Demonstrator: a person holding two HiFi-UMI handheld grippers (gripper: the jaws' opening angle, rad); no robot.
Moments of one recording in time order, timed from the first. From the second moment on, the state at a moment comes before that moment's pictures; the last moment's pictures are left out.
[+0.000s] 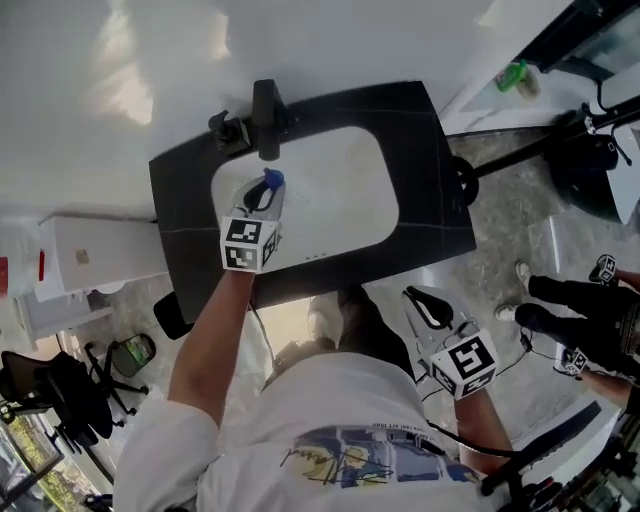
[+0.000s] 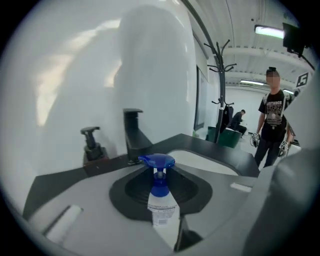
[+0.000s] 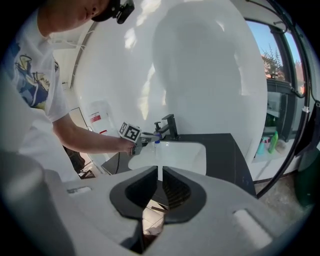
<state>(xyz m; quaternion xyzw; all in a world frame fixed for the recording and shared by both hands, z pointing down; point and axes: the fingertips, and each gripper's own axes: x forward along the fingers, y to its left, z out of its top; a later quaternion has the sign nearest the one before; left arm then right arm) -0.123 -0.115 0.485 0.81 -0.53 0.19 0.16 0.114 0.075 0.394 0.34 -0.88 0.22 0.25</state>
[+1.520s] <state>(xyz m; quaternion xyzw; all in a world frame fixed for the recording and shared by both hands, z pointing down) -0.362 -0.205 0.434 0.63 -0.77 0.05 0.10 0.086 0.031 0.400 0.27 -0.90 0.19 0.29</state>
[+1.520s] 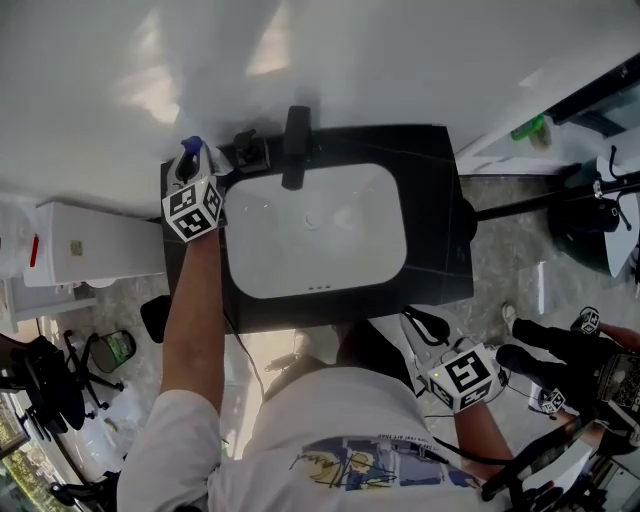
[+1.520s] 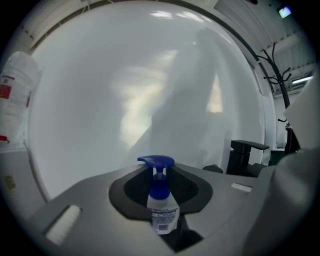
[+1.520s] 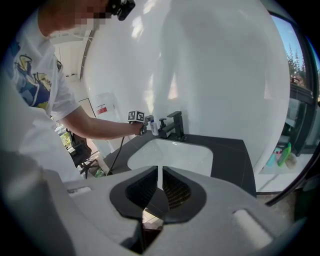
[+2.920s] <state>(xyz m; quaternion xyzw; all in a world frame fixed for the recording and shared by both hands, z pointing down) -0.139 0.132 0.334 0.85 -0.48 0.16 0.15 0.010 0.131 0.339 0.29 -0.92 0.12 0.23</state>
